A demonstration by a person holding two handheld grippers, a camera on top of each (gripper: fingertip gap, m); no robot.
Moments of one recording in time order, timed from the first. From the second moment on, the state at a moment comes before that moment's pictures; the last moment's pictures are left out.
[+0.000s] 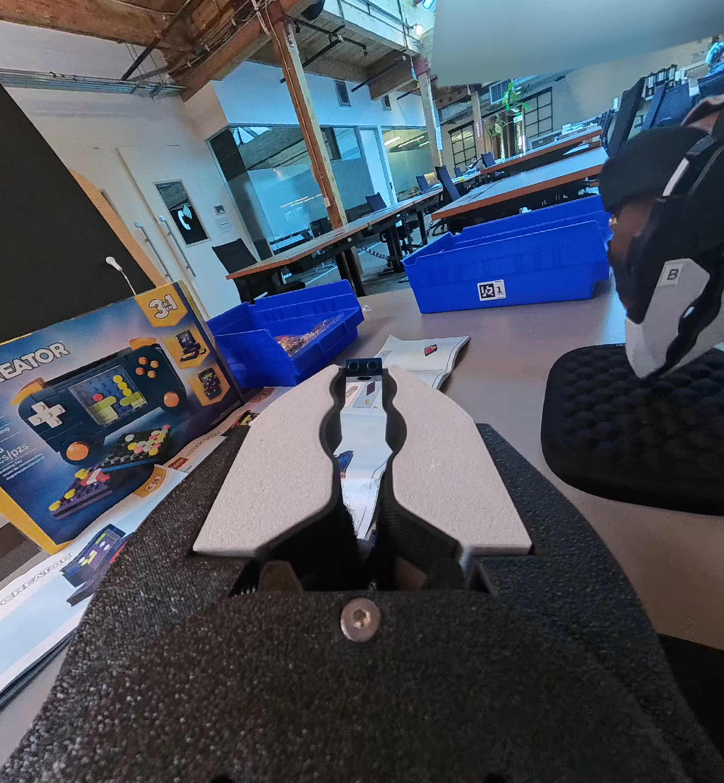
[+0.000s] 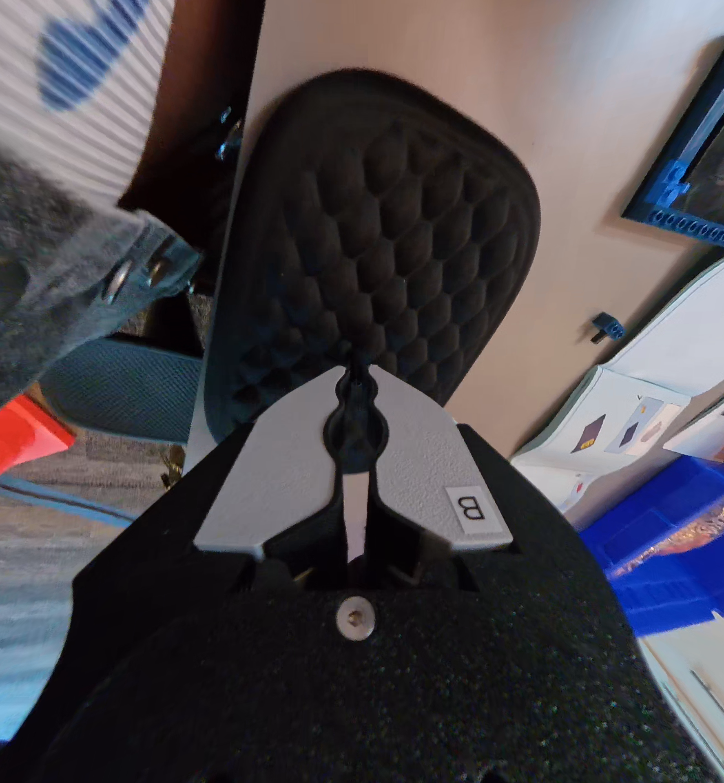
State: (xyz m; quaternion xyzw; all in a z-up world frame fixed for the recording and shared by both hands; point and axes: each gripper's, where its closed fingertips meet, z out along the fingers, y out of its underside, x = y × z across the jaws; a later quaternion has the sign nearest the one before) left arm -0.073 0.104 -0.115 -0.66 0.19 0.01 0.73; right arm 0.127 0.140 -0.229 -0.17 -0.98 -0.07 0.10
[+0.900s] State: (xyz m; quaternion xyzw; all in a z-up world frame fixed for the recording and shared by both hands) left arm -0.071 0.101 -0.110 -0.65 0.19 0.02 0.74; right arm 0.125 0.129 -0.233 -0.13 -0.98 -0.11 0.09
